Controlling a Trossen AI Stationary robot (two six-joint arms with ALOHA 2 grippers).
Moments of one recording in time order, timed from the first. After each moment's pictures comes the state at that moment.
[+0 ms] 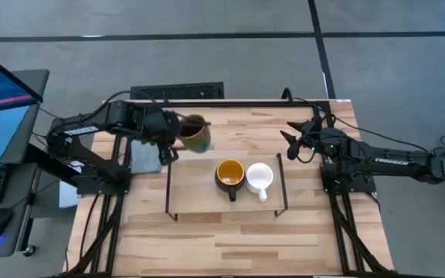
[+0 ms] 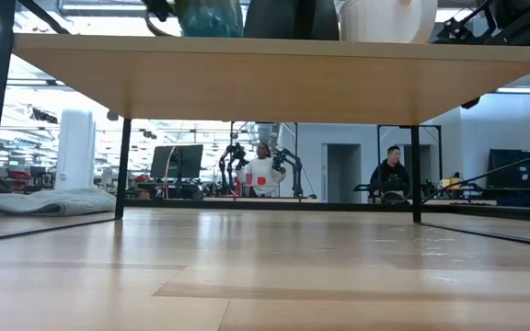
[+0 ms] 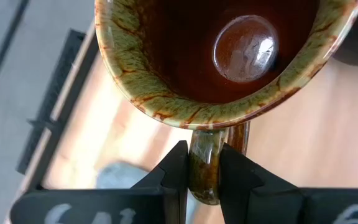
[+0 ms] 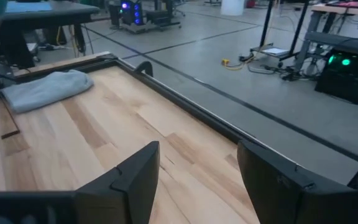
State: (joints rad) left arm 0.03 1.43 1.77 -1.50 -0.30 -0.30; right arm -0.23 0.53 0.32 -0.06 0.41 0.07
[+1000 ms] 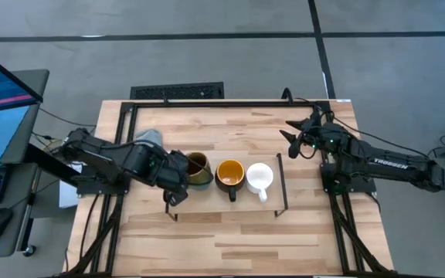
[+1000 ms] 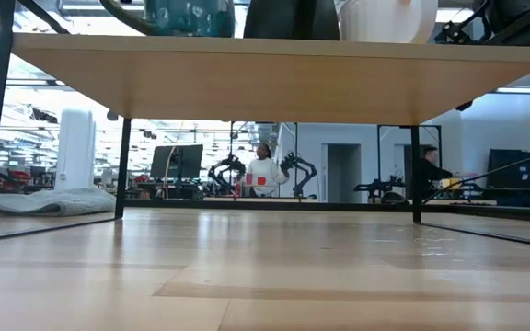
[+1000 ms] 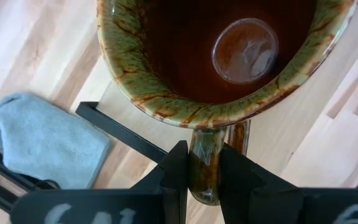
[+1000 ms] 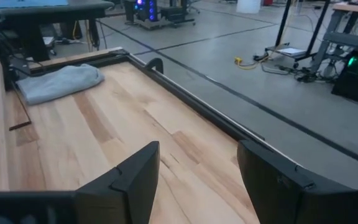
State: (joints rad) left arm -0.35 1.59 1.77 -1.57 -0.26 -0.91; right arm -0.36 0.53 0.32 -0.06 0.22 0.01
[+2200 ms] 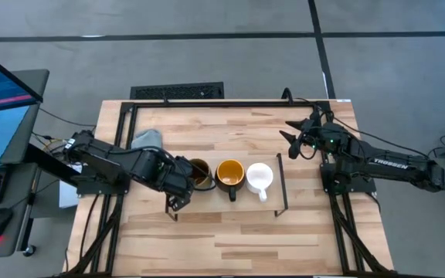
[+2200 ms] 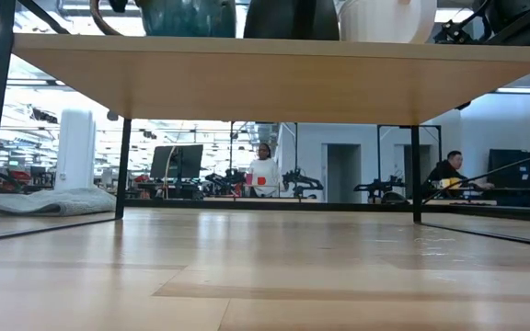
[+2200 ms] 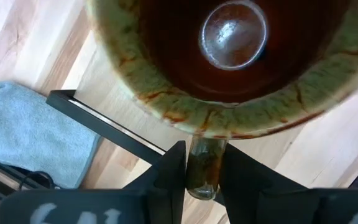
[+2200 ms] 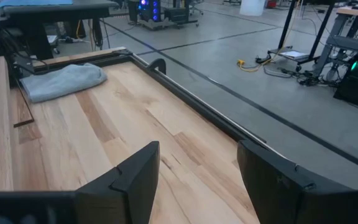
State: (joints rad) left arm -0.36 1.64 1.76 -1.57 -0.20 -0.91; right arm -0.36 0.53 0.32 -0.05 0.21 -0.01
